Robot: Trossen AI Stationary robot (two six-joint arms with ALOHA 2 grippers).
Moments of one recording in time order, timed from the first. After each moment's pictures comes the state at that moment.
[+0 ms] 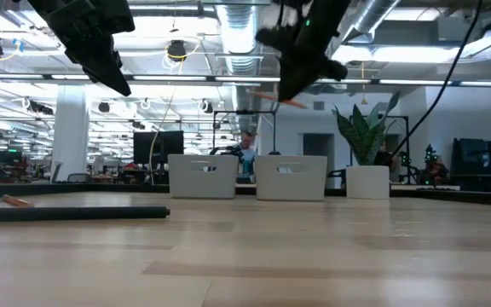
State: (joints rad) left arm 0.11 0.86 0.75 -0.69 -0.12 -0.12; right arm -0.18 1.69 1.47 -0.81 0.30 0.57
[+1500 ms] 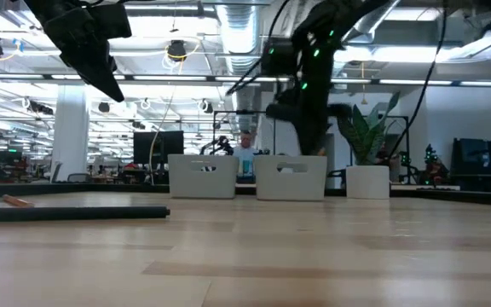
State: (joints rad) left arm 0.11 0.86 0.75 -0.75 -0.16 -0.13; right arm -0.35 1.87 1.47 -0.93 0.29 0.50
